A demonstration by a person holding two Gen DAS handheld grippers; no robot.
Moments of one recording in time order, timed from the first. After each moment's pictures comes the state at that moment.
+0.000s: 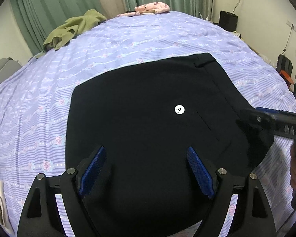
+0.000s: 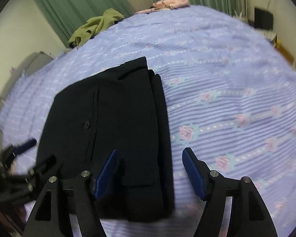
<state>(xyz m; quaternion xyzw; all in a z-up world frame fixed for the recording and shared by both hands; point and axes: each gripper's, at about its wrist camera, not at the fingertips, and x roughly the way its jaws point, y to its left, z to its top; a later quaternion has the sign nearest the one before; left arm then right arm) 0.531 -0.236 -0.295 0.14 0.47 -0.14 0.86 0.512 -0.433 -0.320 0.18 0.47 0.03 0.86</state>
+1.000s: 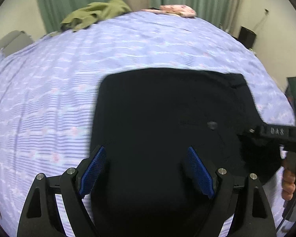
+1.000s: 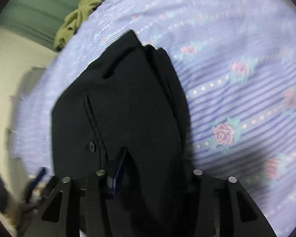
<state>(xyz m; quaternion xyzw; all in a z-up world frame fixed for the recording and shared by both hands) 0.558 -0.171 -0.288 0.06 0.48 -0.08 0.87 0.564 -0.393 -0.353 0.26 0.55 0.01 0.80</state>
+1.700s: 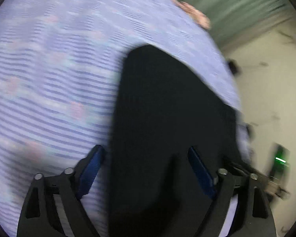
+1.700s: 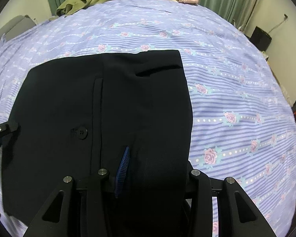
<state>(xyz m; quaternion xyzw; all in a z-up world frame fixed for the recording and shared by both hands) 0.609 -0.077 -0.346 -0.24 0.56 -0.23 0.76 0.563 -0.347 -0.329 0.02 0.53 -0.05 0.84</state>
